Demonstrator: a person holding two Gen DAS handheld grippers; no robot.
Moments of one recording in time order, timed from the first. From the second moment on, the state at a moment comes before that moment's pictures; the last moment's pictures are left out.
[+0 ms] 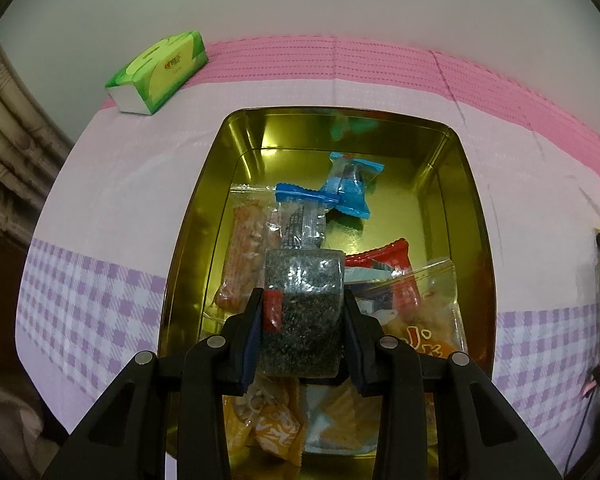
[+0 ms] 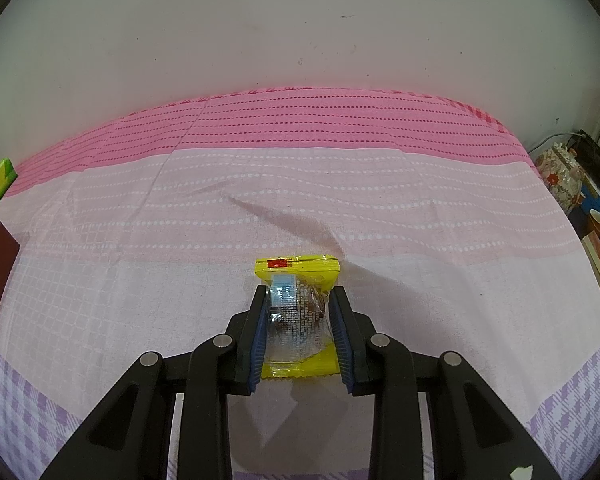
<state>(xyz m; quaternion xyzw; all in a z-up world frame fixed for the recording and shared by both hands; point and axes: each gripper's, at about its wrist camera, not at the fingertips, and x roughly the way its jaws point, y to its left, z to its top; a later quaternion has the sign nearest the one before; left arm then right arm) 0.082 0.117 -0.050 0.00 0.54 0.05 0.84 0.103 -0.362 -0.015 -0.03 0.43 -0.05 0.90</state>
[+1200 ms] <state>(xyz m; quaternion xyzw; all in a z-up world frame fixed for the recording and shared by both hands) 0.016 0.155 0.010 0.02 0.46 0.11 0.88 0.103 -0.364 -0.015 -0.03 0.43 -0.05 0.90</state>
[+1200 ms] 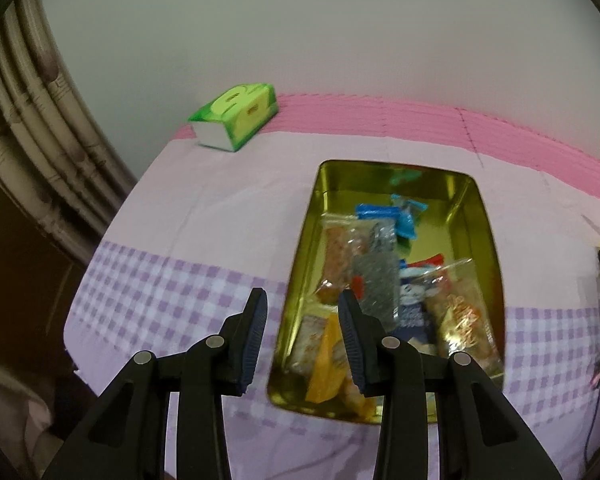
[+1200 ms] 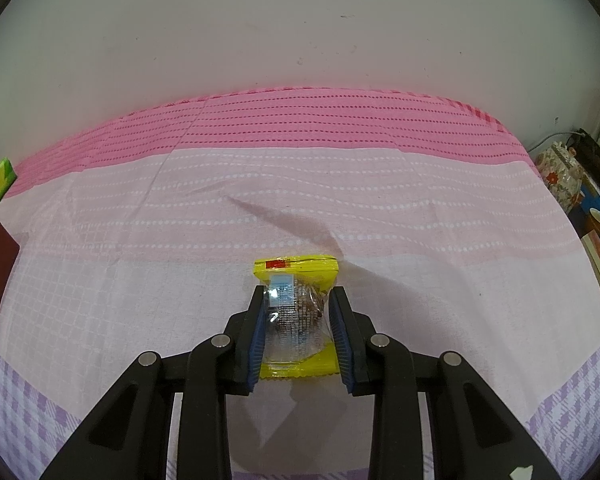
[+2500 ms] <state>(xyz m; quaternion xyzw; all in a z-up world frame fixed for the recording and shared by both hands) -0.022 0.197 -0.010 -0.01 0.45 0.16 0.88 0.070 -0.235 0.023 -0.05 0.45 0.05 0.89</state>
